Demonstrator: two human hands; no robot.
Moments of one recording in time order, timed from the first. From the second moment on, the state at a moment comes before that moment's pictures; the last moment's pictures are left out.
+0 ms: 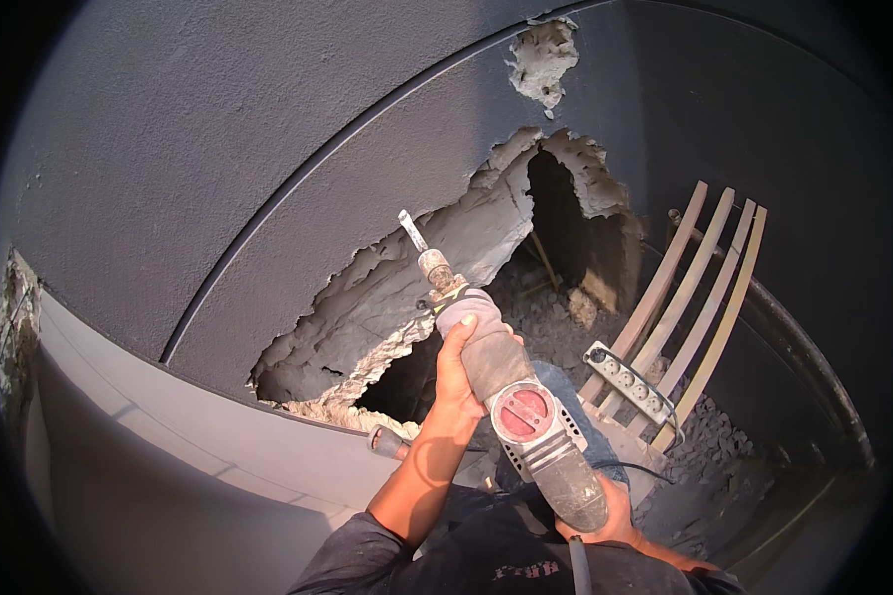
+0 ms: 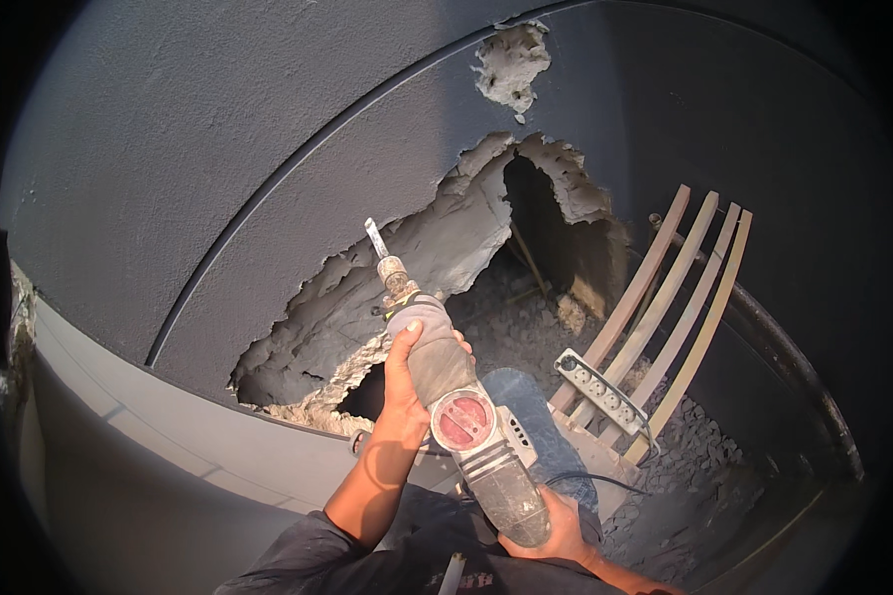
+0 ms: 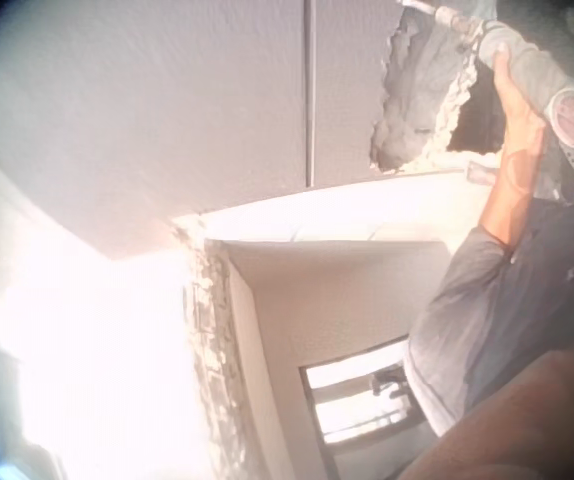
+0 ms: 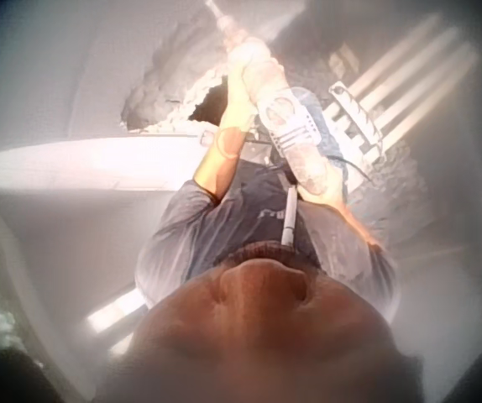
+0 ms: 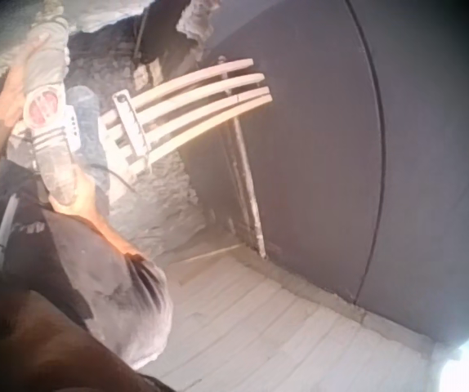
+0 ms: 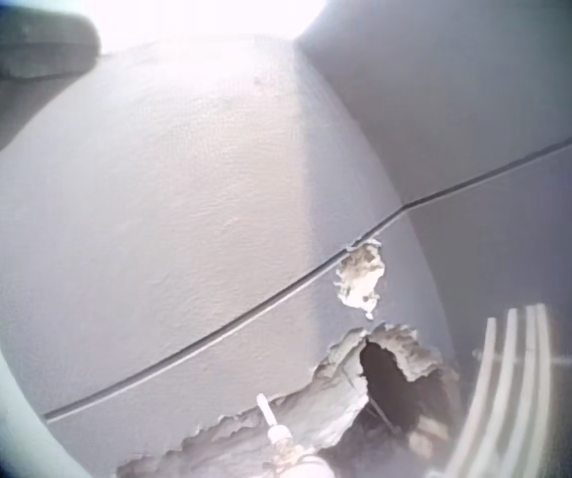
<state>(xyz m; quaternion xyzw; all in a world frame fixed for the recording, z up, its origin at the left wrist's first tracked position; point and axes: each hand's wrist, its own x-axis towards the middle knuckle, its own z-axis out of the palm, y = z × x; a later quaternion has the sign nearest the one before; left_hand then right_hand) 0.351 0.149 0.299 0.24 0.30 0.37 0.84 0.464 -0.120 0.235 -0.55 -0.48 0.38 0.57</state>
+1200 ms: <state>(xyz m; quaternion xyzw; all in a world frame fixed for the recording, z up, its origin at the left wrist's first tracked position) 0.348 0.222 0.332 0.24 0.28 0.32 0.87 0.418 -0.061 0.312 -0.55 -0.49 0.38 0.56</state>
